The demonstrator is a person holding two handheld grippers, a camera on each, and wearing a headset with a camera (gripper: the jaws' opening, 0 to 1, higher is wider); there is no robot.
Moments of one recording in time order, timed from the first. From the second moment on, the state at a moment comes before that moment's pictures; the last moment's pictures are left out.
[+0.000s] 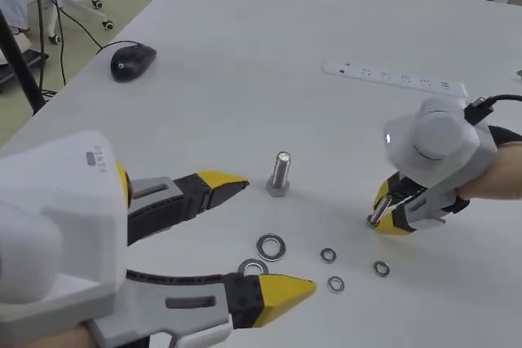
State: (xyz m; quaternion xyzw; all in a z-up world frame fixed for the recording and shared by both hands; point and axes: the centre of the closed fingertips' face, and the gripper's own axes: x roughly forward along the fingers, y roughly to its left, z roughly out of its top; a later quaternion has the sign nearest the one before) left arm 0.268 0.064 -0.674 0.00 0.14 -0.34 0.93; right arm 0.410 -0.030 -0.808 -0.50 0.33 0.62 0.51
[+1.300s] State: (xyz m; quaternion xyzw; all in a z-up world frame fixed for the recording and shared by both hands) left arm 0.271 0.074 -0.643 -0.03 0.08 -0.29 0.95; right arm 0.352 -0.056 -0.817 -0.44 0.35 0.63 0.54
